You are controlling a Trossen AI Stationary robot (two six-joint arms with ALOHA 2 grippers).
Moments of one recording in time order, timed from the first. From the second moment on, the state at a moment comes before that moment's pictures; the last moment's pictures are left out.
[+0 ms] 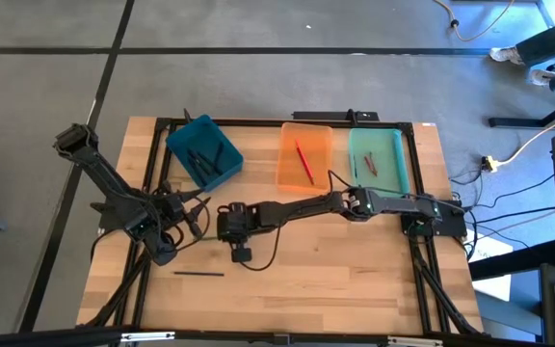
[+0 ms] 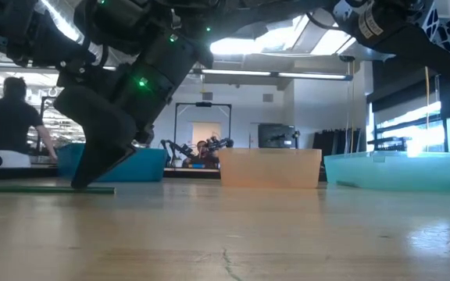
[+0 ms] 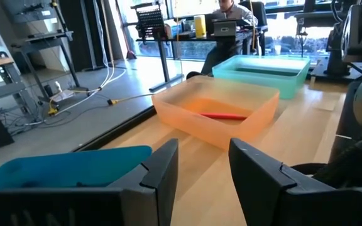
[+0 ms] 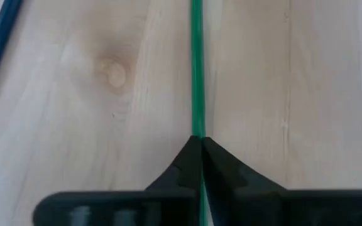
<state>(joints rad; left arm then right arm) -0.82 0.99 0.49 -0.70 -1.45 -1.14 0.14 2.68 2.36 -0.69 0.04 -0.03</state>
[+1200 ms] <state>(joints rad) -0.89 0.99 0.49 -0.69 -1.51 -1.12 0.17 2.58 2.35 -1.04 0.08 0.15</state>
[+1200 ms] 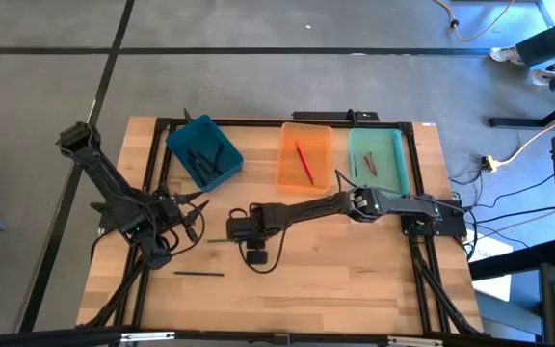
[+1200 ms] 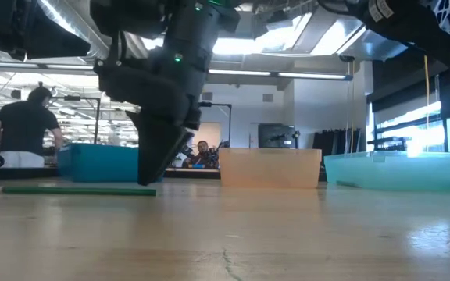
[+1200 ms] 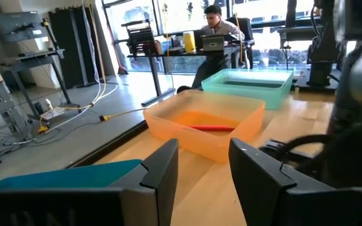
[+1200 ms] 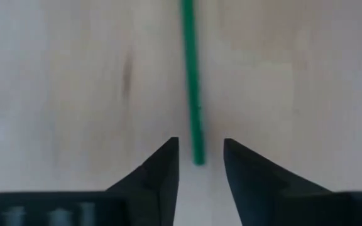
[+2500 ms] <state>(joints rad) -0.89 0.99 0.49 -0.70 -1.50 -1.11 0.18 2.50 2.35 -1.30 0.09 0.23</state>
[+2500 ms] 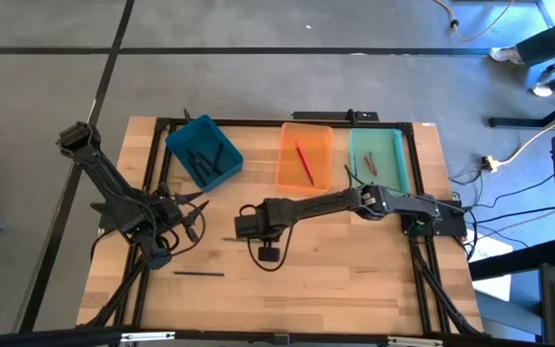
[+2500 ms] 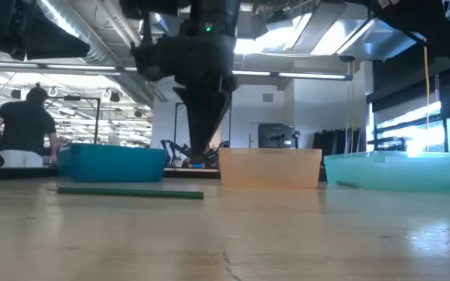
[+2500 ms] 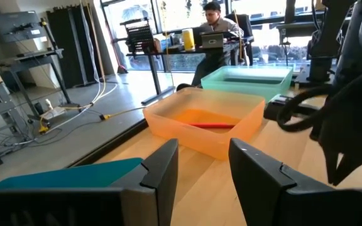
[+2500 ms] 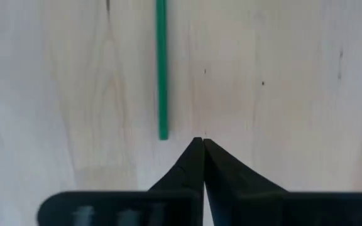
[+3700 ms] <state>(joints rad) -0.89 0.99 0.49 -0.70 -1.50 -1.11 0.19 2.59 2.31 -1.03 -0.02 0.07</state>
